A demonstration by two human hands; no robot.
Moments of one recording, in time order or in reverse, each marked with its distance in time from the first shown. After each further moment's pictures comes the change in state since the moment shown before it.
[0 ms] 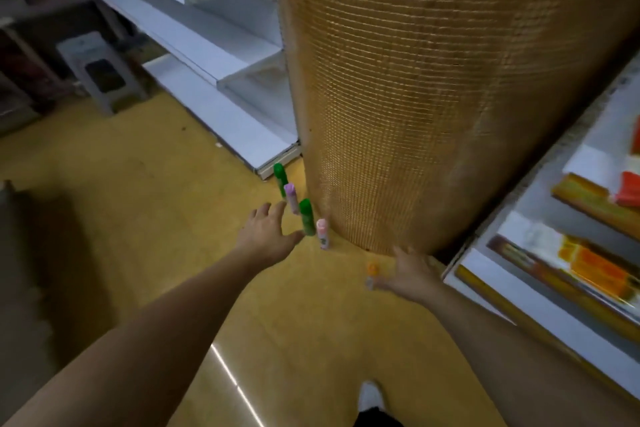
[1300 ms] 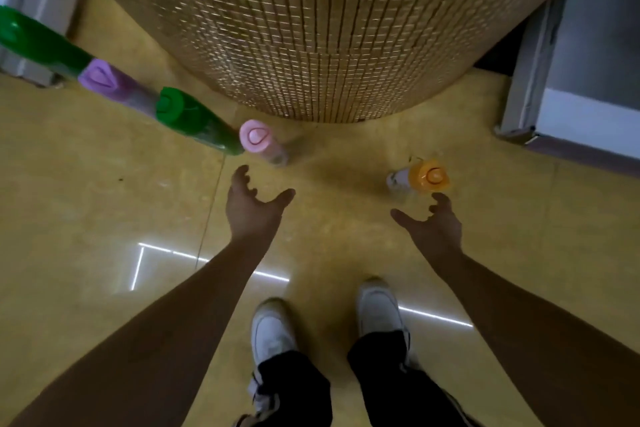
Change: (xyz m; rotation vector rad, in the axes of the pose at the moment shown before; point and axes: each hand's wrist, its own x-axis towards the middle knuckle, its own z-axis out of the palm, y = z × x) left_hand 0.420 -0.146 0.518 -0.528 -0.231 -0.117; right_hand 0.448 0.109 0.411 0.791 0.355 0.868
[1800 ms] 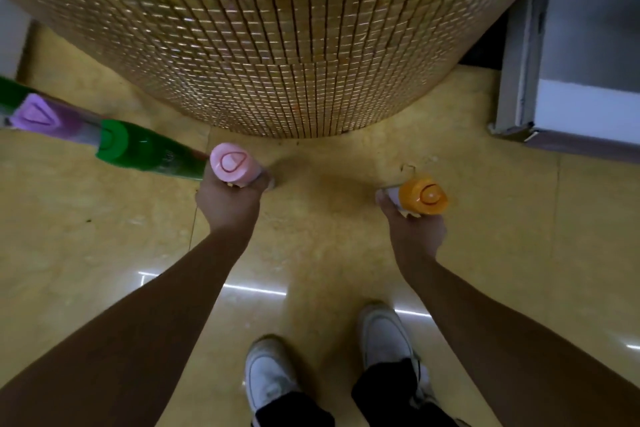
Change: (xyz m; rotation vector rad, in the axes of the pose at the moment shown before) left_hand 0.061 0.025 0.034 -0.095 0.187 0.183; right_hand 0.038 -0.009 0.056 0.410 0.356 -0.004
